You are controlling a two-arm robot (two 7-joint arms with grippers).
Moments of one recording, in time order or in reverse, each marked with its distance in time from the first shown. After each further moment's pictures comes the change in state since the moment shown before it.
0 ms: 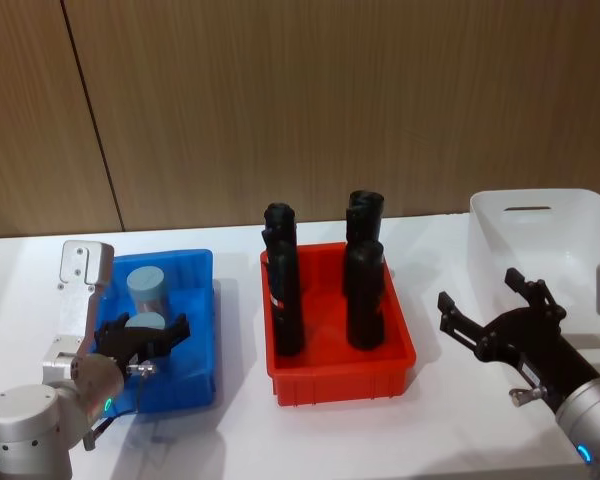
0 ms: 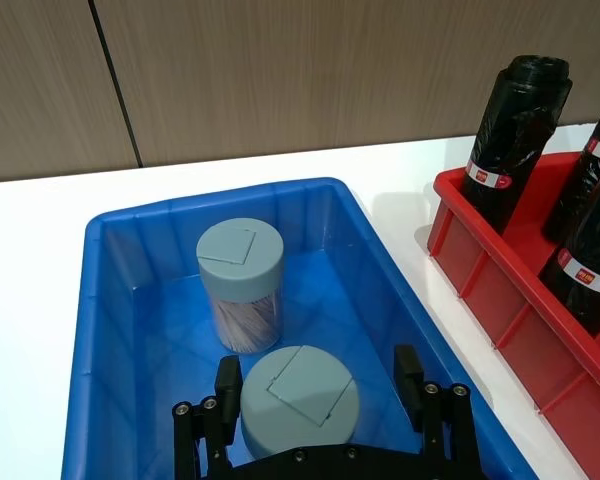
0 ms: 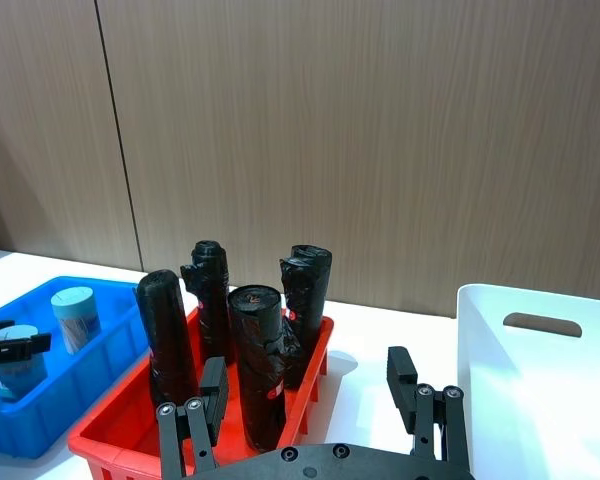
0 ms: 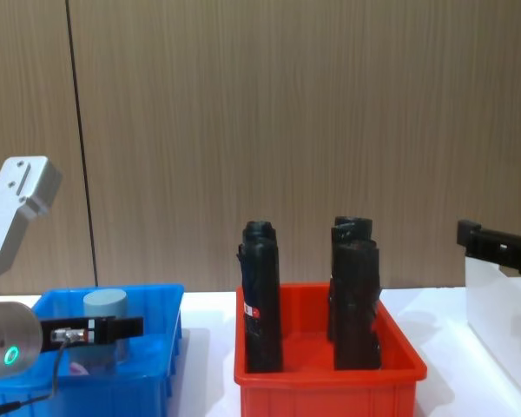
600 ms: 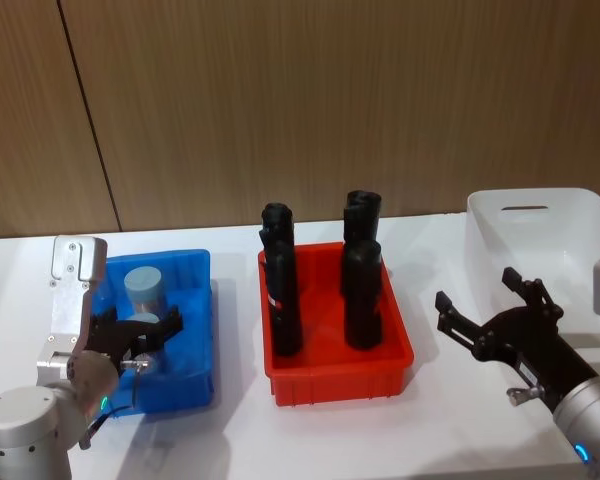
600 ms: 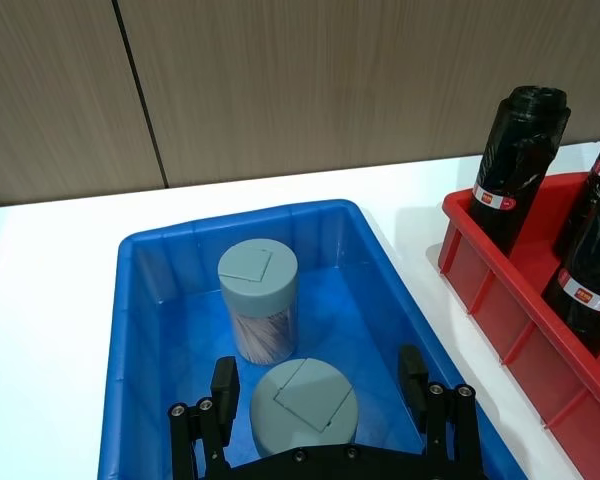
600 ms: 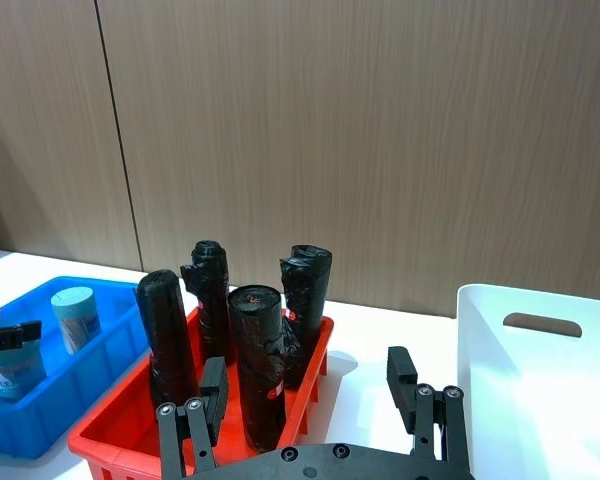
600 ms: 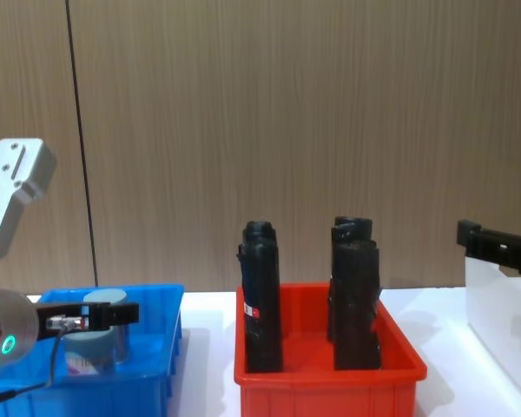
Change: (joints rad) left arm 0.034 0.013 0.007 -0.082 0.000 0.000 0.076; right arm 0.000 0.000 0.000 0.000 0.000 0.000 0.000
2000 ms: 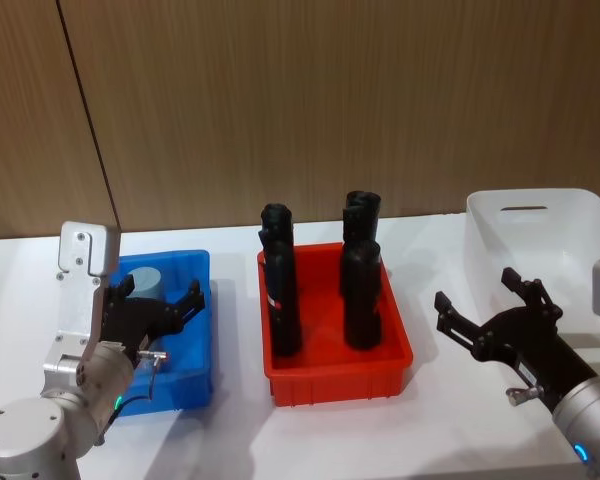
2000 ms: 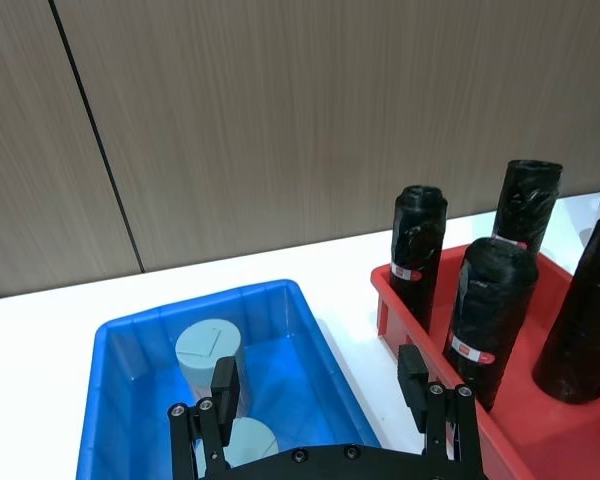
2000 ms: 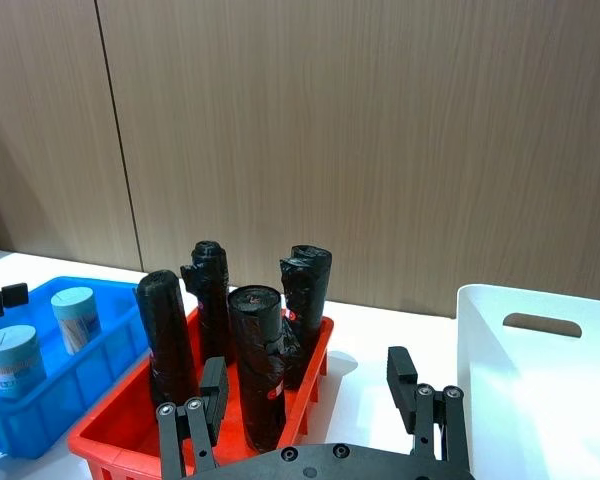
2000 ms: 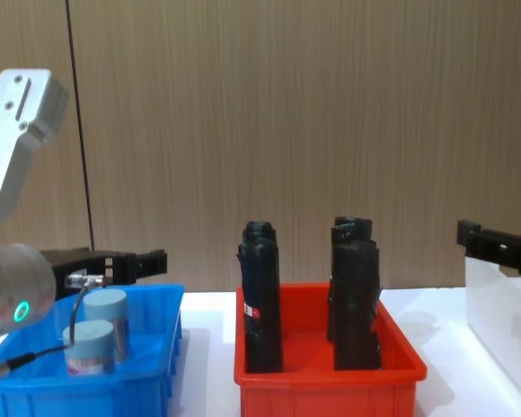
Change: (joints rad) left arm 0.092 0.039 0.039 -0.223 0.009 -0.059 0.047; right arm 0.000 0.000 0.000 0.000 0.000 0.000 0.000
